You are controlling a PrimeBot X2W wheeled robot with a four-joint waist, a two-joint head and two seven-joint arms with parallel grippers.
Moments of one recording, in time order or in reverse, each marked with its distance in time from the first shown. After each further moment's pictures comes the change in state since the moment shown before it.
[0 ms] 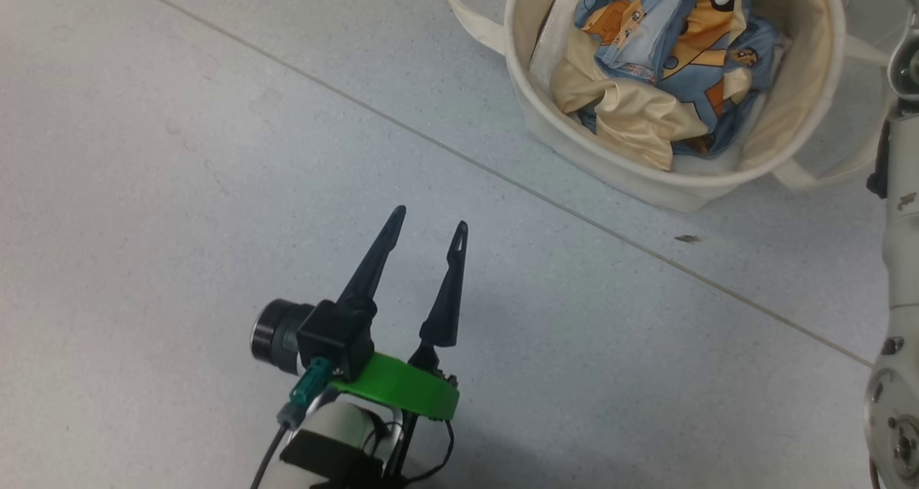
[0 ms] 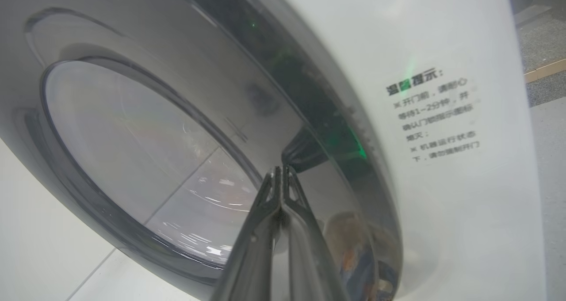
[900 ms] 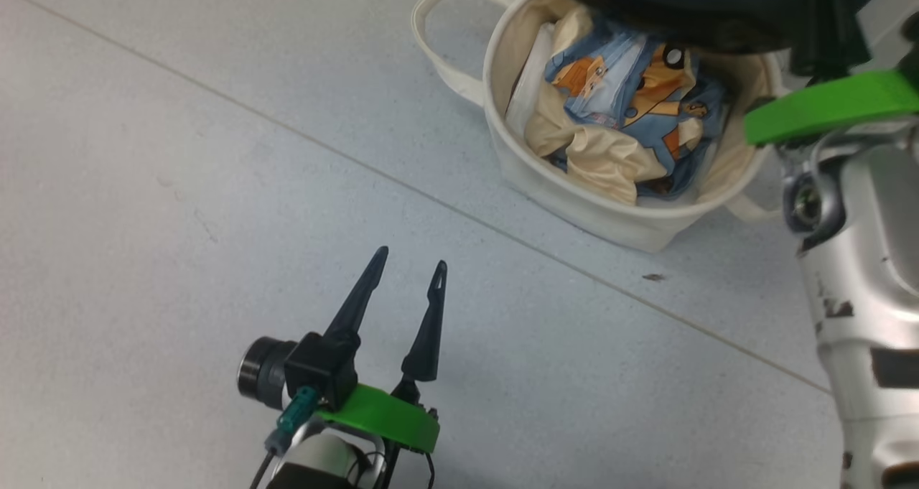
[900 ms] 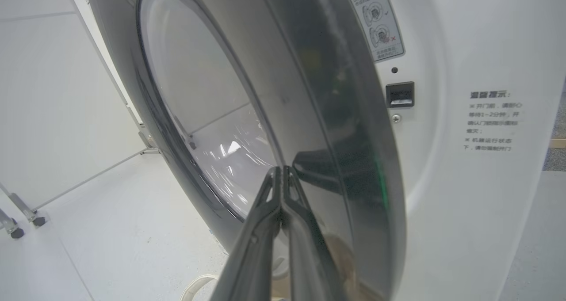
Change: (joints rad) left arm 0.093 0.007 0.060 0.025 0.031 -0.053 0.000; right arm 0.303 0.021 0.212 -0.167 -0.174 0.000 0.000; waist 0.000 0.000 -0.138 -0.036
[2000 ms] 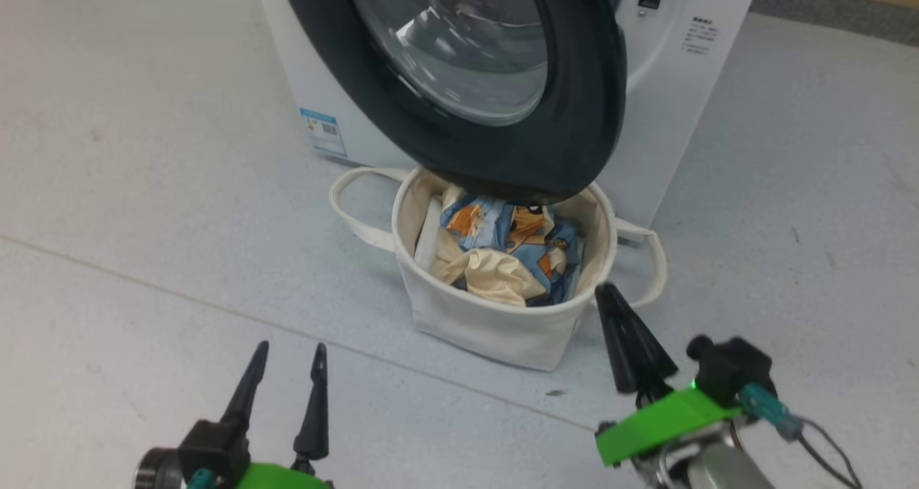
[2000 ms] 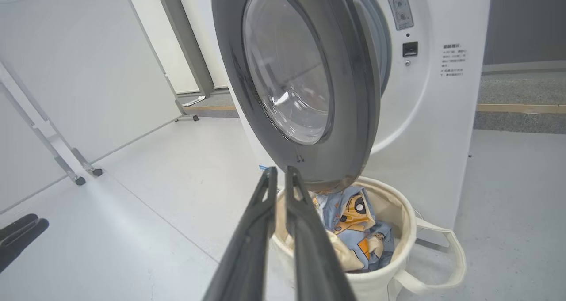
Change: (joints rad) left arm 0.247 0.021 0.308 -0.001 0.082 -0.108 0.000; right arm 0.679 0.114 0.249 -0.272 0.010 -0.001 0.007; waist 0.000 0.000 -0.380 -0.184
